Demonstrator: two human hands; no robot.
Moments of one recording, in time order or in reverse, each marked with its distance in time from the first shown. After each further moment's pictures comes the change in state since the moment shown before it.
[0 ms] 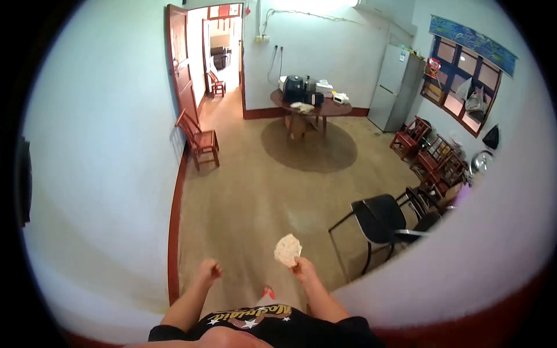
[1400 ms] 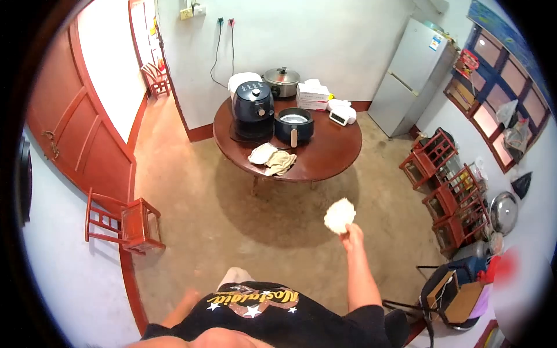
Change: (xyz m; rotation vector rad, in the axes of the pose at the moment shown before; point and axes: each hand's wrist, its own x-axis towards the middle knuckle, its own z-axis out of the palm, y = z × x) left_hand 1.004 0.193 0.240 1.999 -0.649 0.127; right_hand 0.873 -0.837 0.126 -0.035 0.414 -0.363
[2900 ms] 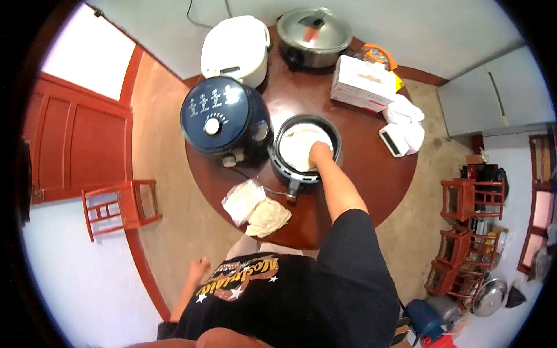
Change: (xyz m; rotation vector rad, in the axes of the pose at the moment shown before) left_hand 0.395 0.106 -0.369 -1.173 0.200 -0.972; right_hand 0.638 -0.082 0.445 -2.017 -0.458 -0.257
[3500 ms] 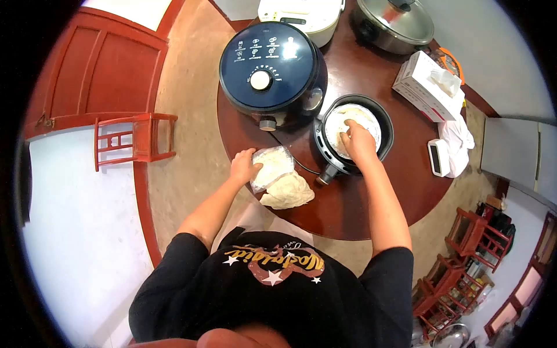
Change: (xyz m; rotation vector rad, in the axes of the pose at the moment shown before) left_hand 0.116 0.234 0.074 0.431 0.254 0.393; right_hand -0.071 -0.052 -0.075 0.203 0.027 -0.482
